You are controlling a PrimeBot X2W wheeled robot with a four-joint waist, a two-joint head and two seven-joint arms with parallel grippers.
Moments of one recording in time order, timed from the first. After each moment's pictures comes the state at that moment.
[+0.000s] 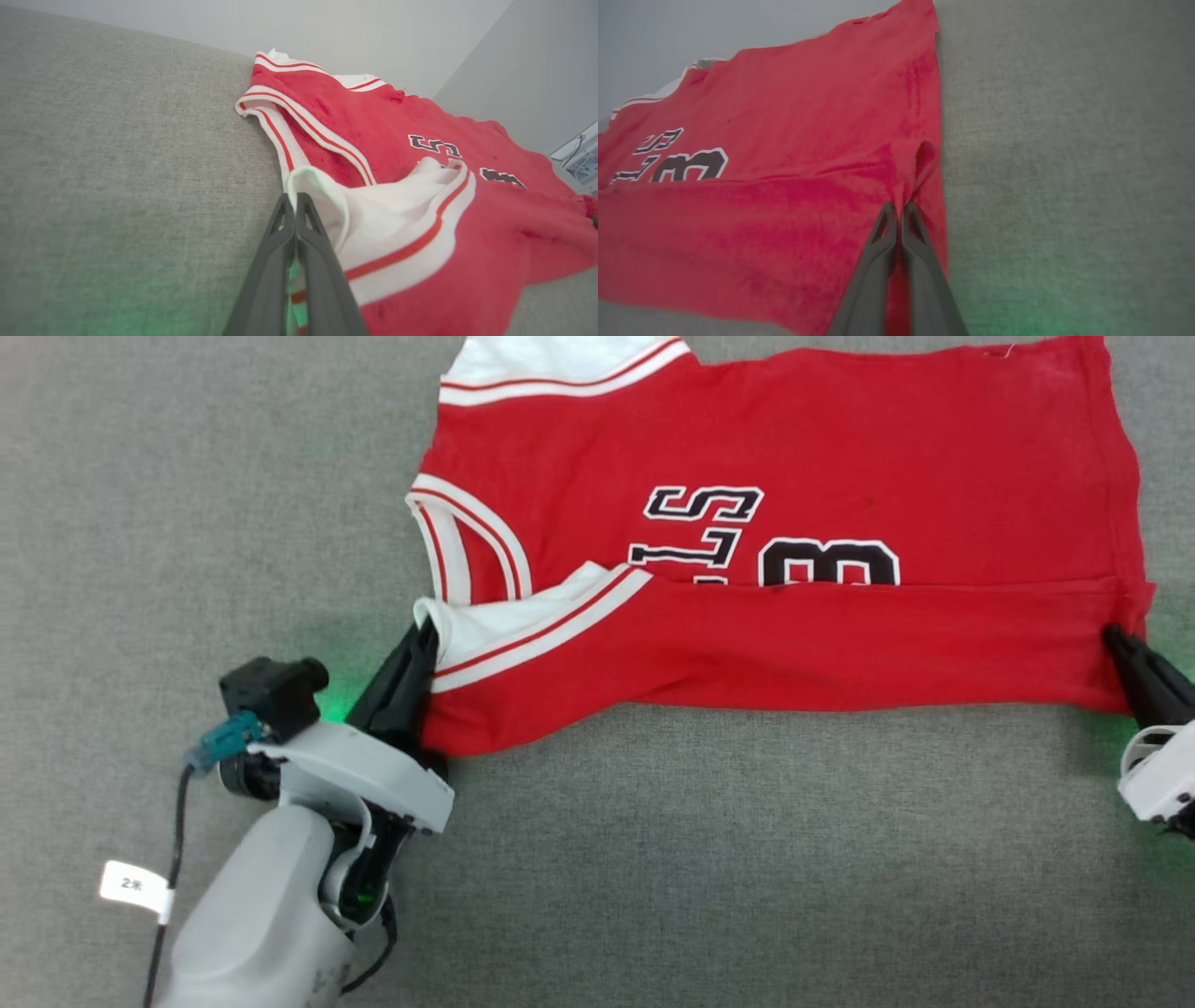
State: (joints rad) left arm -0.55 0.30 -0.40 0.48 -0.73 -0.12 -0.26; right arm -0.40 -0.47 0.08 0.28 0.75 0.13 0.17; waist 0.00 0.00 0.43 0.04
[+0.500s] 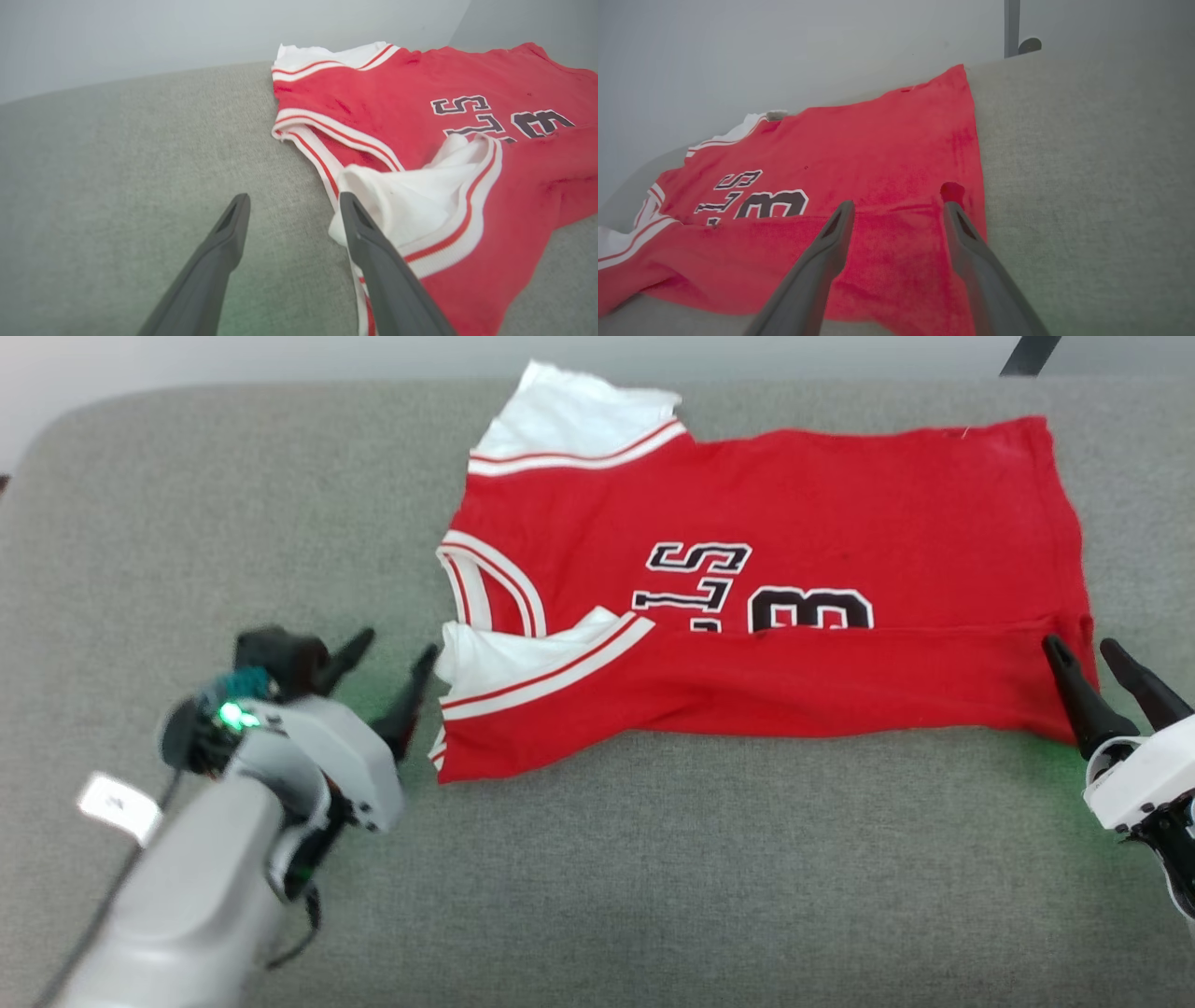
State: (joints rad) left arm -0.63 0.40 -0.52 0.61 -0.64 -0.13 -0.13; right arm -0.42 -0.46 0.17 0.36 0.79 0.13 0.09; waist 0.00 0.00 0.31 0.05
